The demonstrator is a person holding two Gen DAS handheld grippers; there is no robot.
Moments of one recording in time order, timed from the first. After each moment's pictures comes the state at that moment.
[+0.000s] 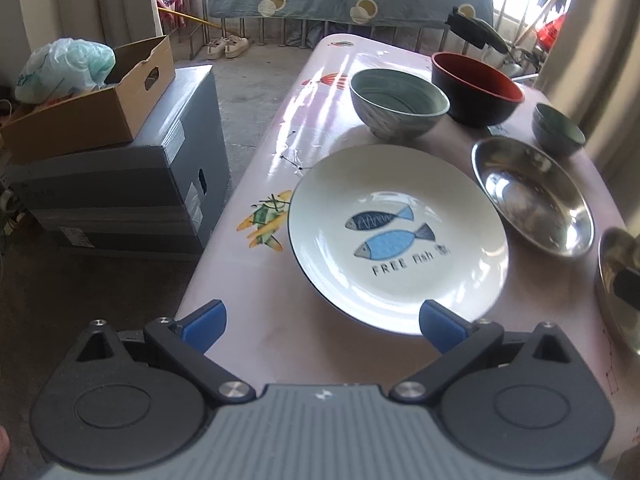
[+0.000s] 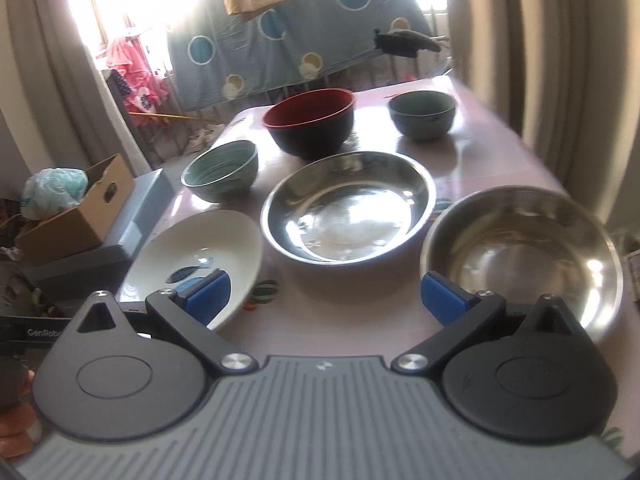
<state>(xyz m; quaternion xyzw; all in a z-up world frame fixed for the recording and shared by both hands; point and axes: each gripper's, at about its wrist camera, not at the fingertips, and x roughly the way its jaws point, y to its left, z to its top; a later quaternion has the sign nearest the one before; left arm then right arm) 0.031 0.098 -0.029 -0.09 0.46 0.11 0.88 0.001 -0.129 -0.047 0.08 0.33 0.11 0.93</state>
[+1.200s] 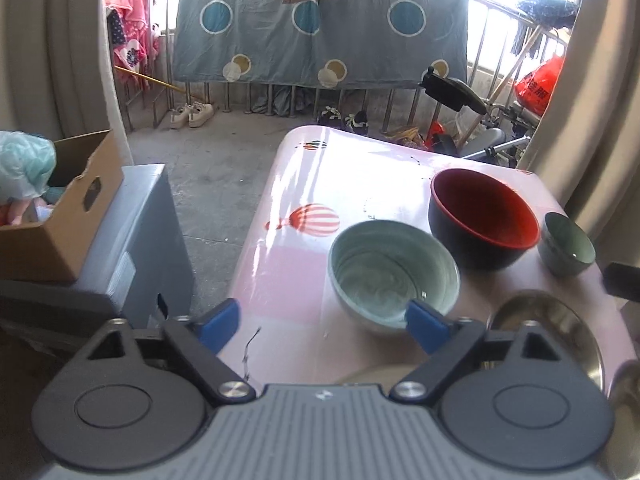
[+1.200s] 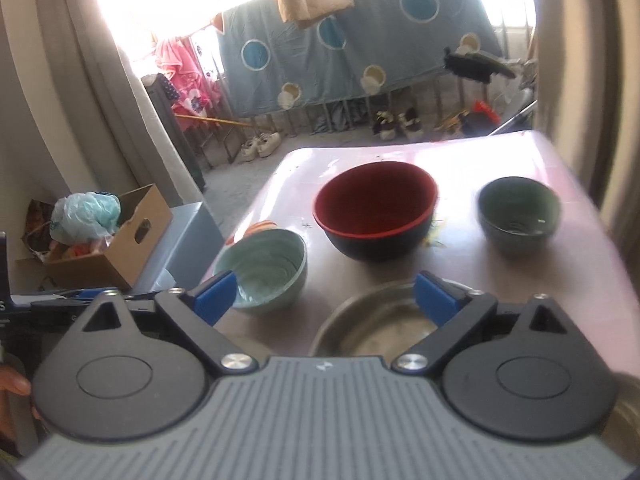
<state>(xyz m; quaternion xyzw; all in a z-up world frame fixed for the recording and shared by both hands) 0.205 0.140 0.008 -0.07 0.38 0.07 0.92 0.176 -0.096 0.018 0.08 0.33 0.21 0.92</state>
